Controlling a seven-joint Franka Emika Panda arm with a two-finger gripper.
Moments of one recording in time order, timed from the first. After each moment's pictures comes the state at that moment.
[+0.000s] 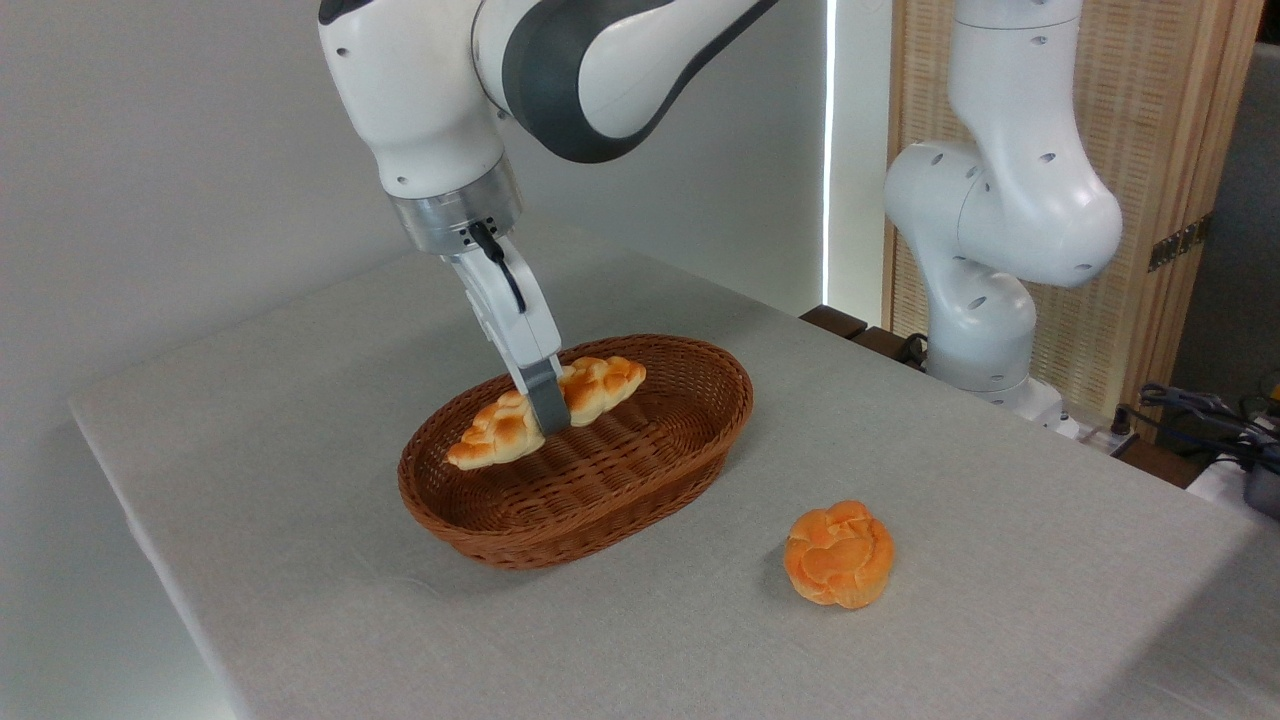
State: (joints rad) arm -0.08 0.00 -0.09 -1.89 -0.08 1.74 0.89
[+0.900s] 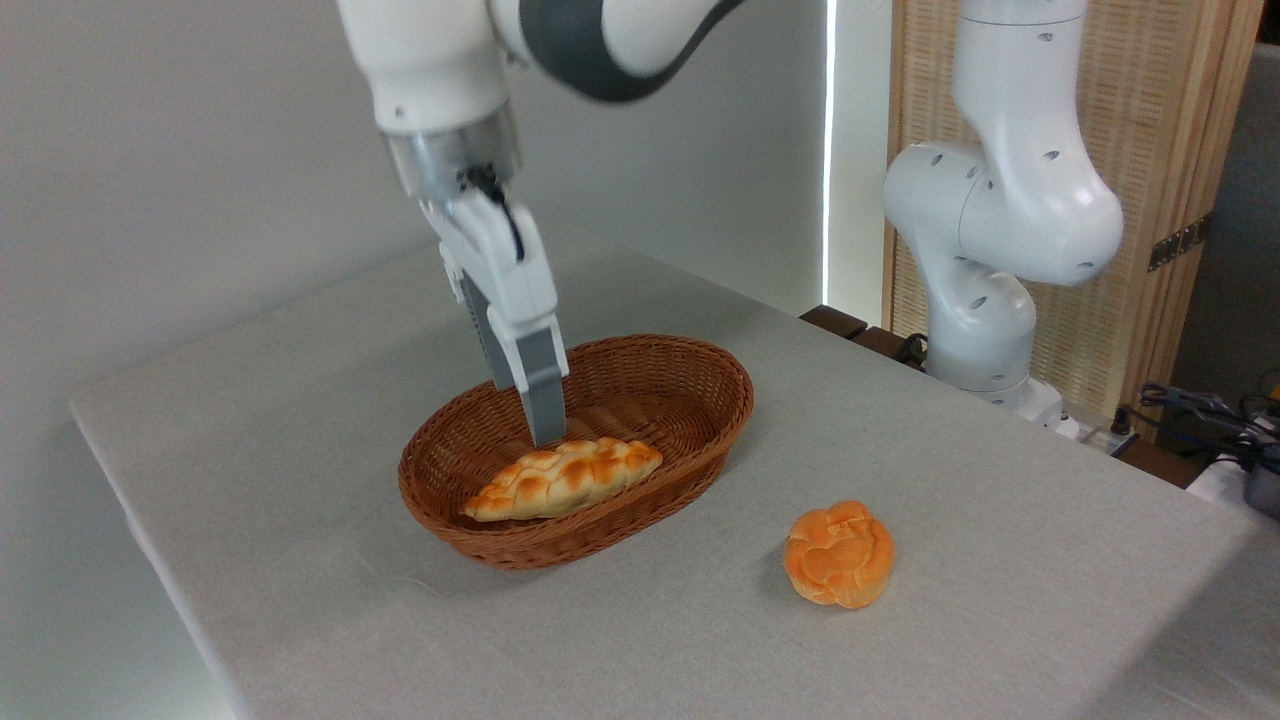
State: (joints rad) arm -0.03 -0.06 -0.07 -1.83 -0.03 1.76 0.89
